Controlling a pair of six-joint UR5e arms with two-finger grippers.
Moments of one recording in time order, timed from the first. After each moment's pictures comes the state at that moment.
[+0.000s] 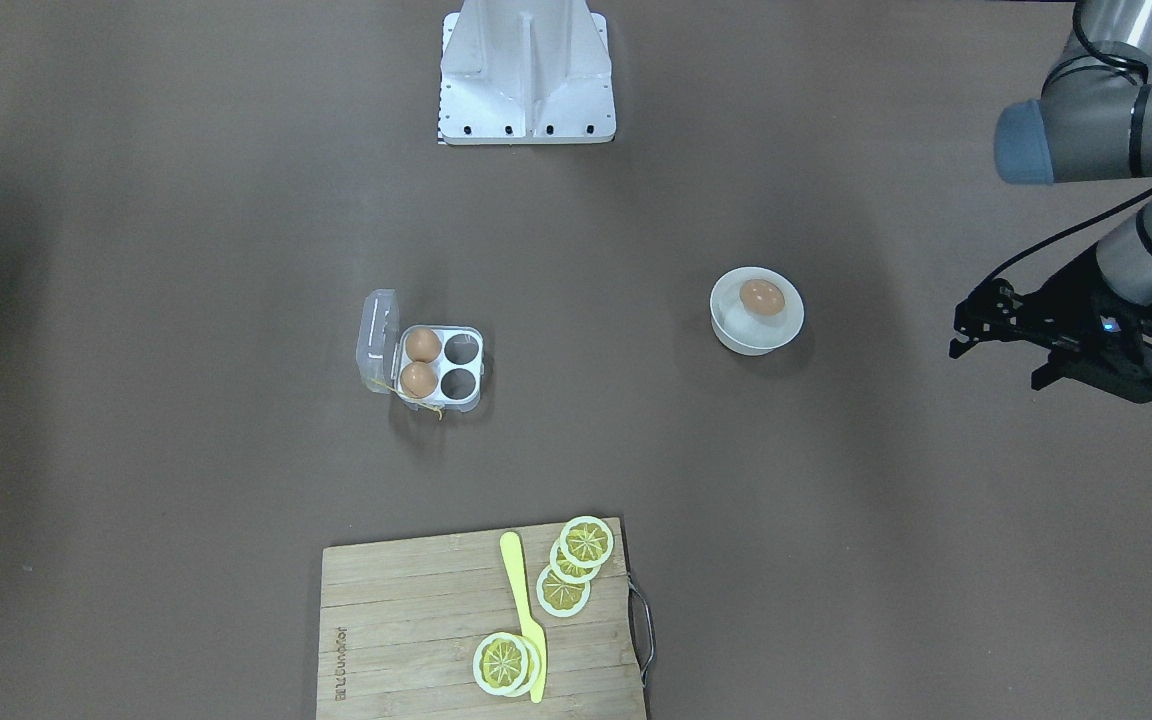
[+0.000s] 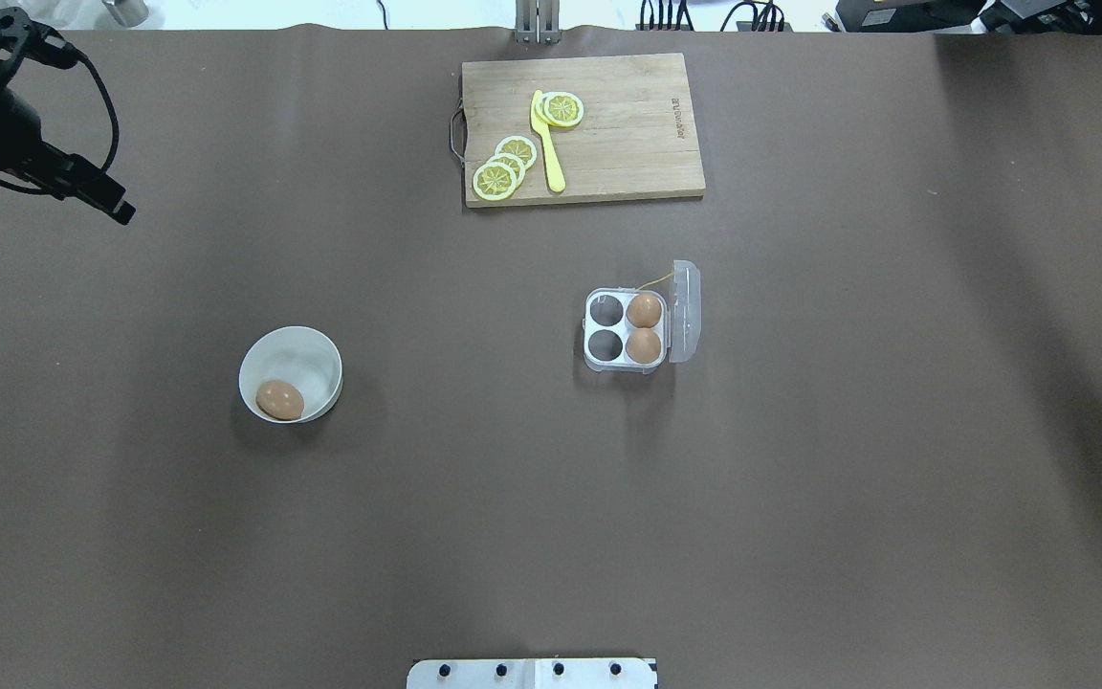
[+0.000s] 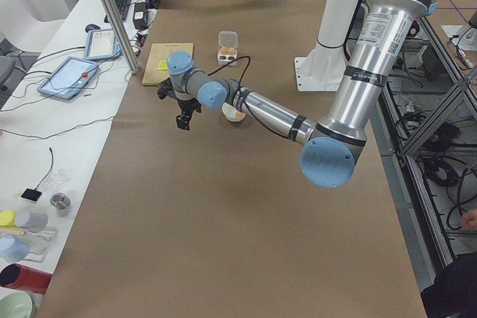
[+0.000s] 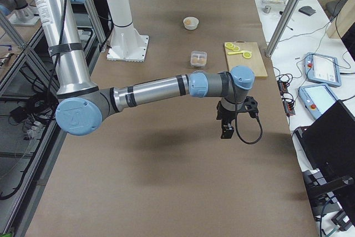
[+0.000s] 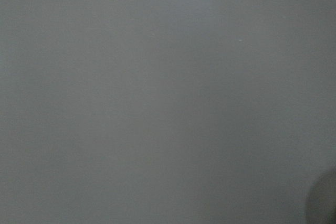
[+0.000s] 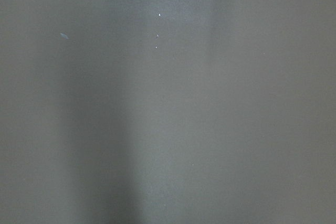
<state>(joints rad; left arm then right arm) -1.10 -1.88 -1.71 -1.70 -2.33 -0.31 1.47 -1.35 1.60 -1.78 2.27 -0.04</state>
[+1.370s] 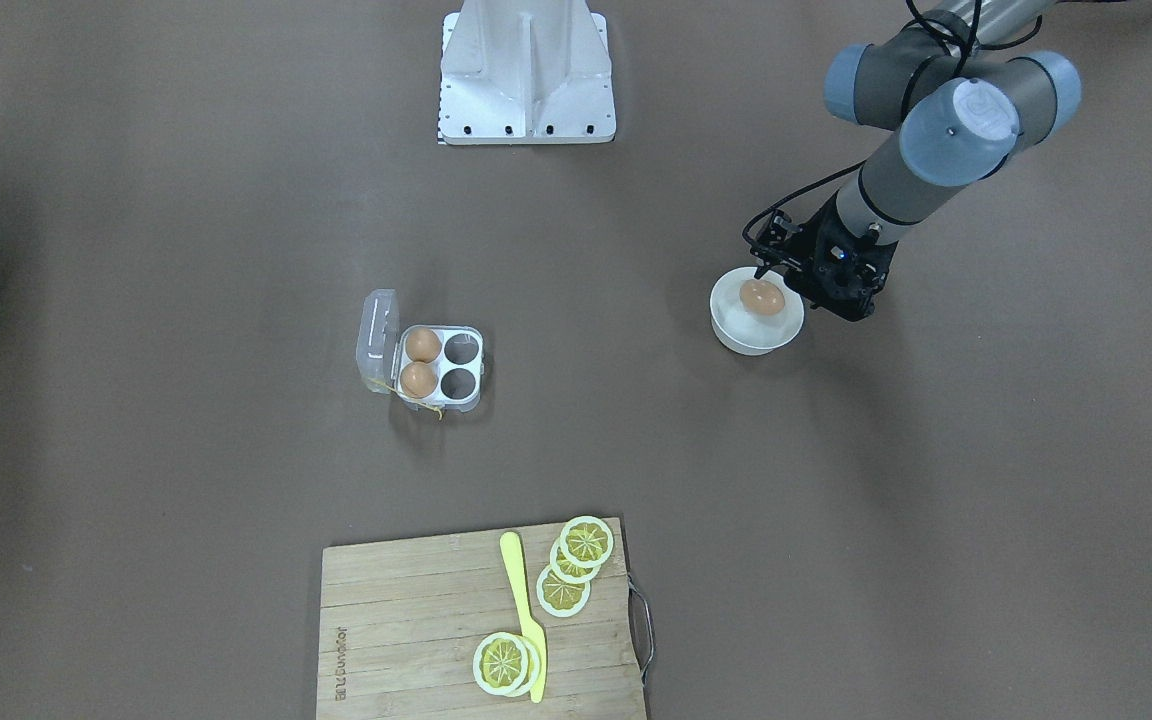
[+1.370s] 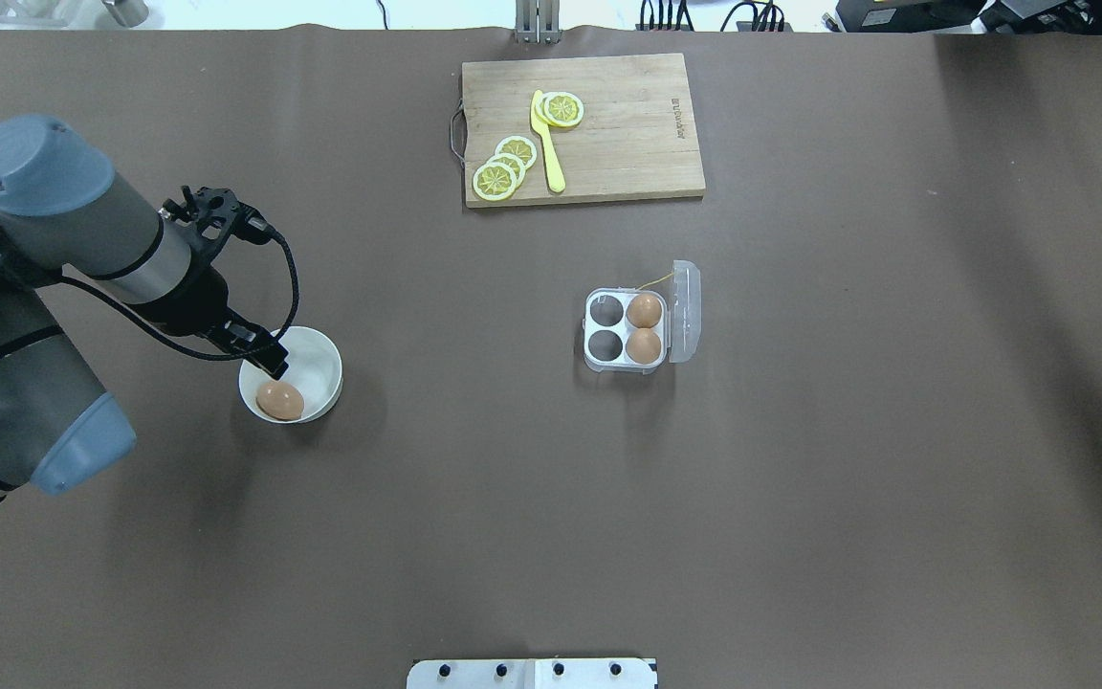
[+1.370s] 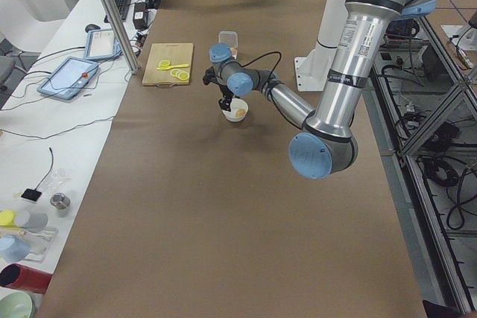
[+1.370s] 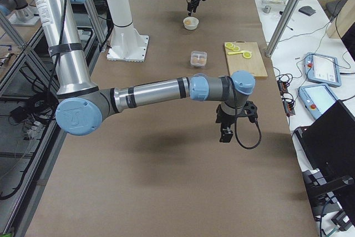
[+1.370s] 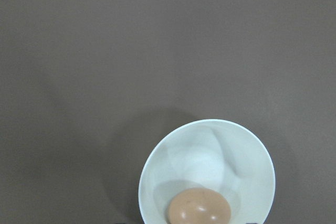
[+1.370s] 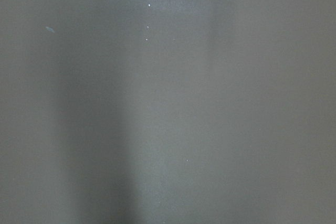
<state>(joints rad) -0.77 -1.88 -1.80 -1.73 -2.25 -0.51 1.47 -1.34 1.56 -1.78 2.27 -0.04</state>
